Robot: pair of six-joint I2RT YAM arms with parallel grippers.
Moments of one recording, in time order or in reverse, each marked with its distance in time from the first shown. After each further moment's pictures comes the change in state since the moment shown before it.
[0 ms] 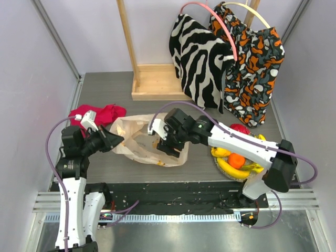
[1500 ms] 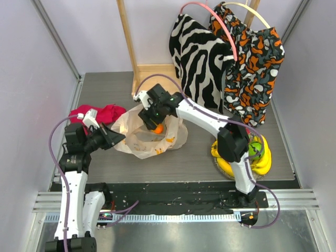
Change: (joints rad) left arm 0.000 0.042 -0.064 0.080 0.013 -0.058; right arm -0.160 0.653 0.560 0.099 0.056 0.176
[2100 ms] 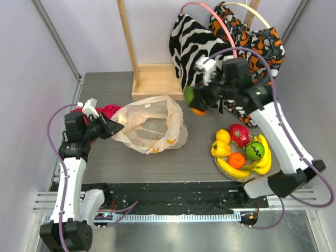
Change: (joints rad) left arm -0.021 0.176 0.093 0.114 -0.038 0.032; right arm -0.259 -0.686 -0.089 -0.169 -0.342 -0.037
